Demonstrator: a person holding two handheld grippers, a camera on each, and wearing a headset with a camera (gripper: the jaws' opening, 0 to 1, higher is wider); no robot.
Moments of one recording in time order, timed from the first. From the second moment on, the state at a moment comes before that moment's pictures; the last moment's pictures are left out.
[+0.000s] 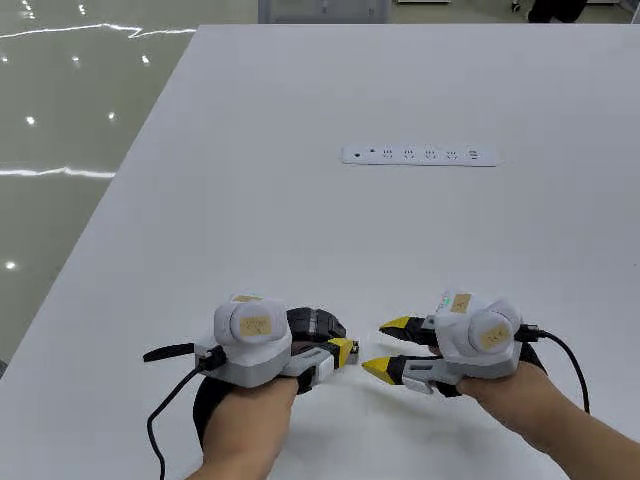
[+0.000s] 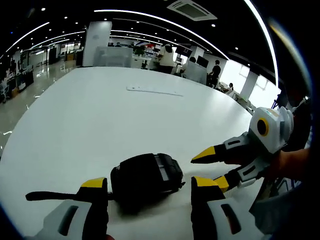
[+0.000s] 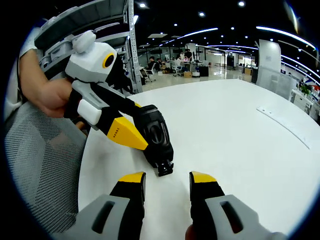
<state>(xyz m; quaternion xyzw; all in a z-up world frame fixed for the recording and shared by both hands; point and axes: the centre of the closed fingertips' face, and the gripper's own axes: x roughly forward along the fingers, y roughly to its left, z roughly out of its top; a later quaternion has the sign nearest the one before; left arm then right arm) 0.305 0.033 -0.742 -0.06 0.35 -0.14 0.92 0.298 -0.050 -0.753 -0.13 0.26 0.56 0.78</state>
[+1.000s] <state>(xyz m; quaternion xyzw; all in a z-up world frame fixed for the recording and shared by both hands) 0.283 0.046 -0.699 0.01 0.31 -0.27 0.91 0.289 -0.097 -0.726 -0.12 0.26 0.51 0.81</state>
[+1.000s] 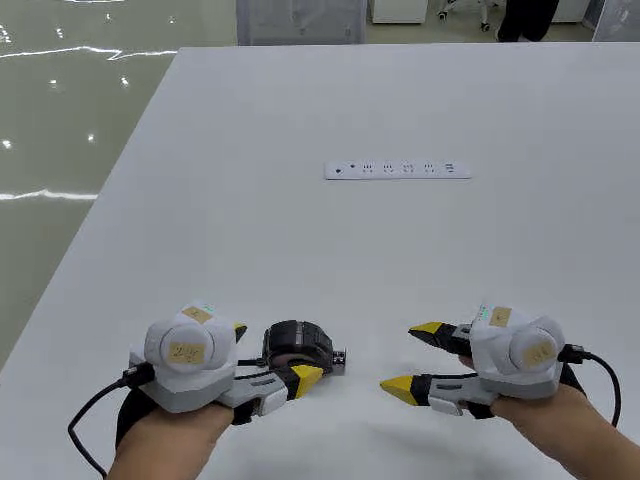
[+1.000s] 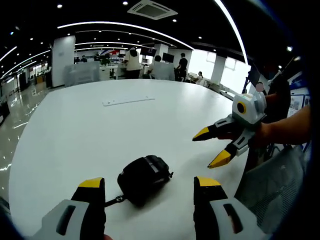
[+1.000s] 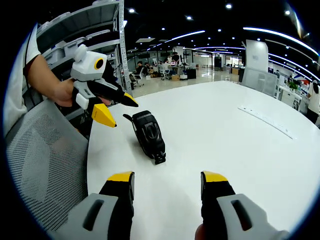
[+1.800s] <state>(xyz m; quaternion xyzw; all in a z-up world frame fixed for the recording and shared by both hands) 0.254 0.065 -0.694 0.05 0.27 -0.32 0.91 0.282 -0.143 -0.712 -0.13 0.24 0.47 0.84</state>
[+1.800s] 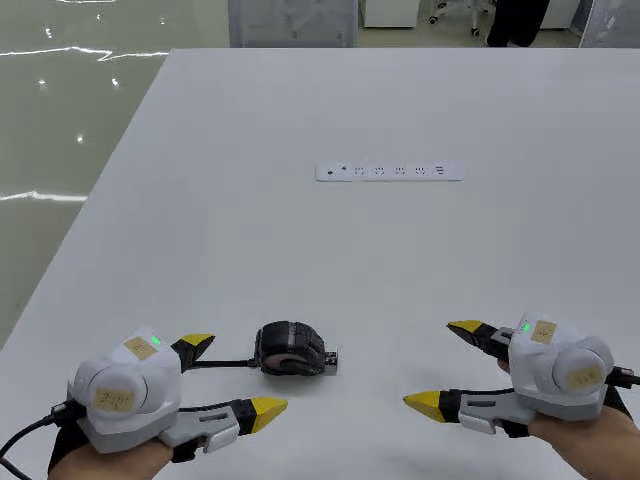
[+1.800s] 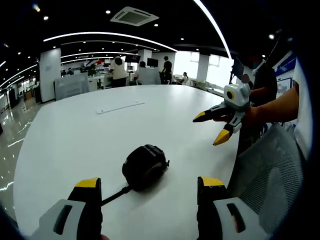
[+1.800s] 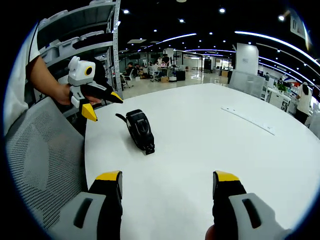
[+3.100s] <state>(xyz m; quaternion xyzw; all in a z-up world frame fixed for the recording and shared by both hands) 0.214 0.108 -0.716 0.03 0.28 -0.29 0.91 0.240 -0.170 -0.723 -0.09 0.26 0.43 0.86</state>
